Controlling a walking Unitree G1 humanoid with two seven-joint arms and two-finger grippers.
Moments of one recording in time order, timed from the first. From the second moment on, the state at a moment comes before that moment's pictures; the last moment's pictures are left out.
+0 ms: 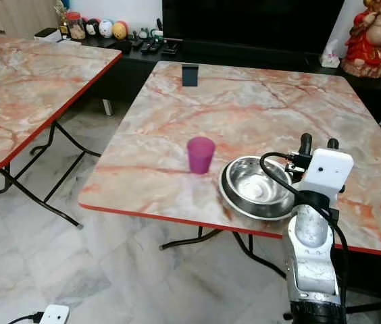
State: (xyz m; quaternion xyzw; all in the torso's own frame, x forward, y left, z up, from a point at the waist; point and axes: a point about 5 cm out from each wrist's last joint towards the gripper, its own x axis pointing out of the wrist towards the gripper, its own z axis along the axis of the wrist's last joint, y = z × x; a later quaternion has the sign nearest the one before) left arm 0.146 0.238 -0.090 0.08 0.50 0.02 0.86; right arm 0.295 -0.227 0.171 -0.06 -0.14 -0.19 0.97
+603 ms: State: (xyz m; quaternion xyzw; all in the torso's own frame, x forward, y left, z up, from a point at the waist) left arm 0.146 0.246 -0.088 0.06 0.50 0.05 0.86; right arm 0.304 -0.218 0.181 -0.04 -0.15 -0.19 0.97
